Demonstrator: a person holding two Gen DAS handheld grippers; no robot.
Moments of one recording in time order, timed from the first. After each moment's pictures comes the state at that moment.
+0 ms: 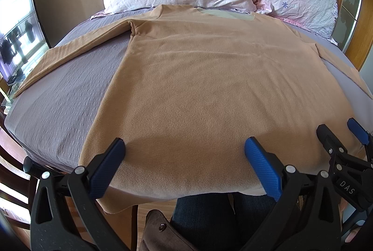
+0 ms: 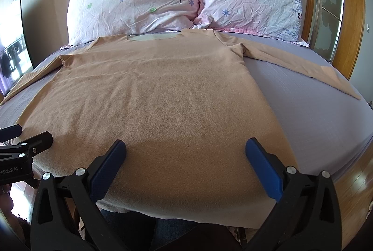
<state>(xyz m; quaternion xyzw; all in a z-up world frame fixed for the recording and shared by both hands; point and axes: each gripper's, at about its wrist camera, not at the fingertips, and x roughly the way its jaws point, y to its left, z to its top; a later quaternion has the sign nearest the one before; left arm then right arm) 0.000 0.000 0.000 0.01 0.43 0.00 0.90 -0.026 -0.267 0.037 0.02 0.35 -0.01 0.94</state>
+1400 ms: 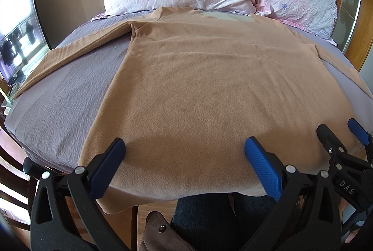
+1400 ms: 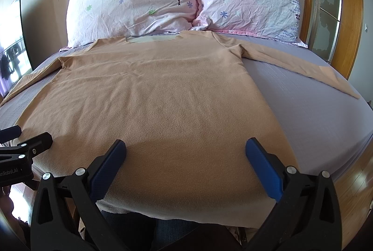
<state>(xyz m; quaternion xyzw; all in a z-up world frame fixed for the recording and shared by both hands) 0.001 0.001 0.000 0.01 0.43 0.00 0.90 -0.028 -0.268 0.038 0.02 0.34 -0.01 0.94</state>
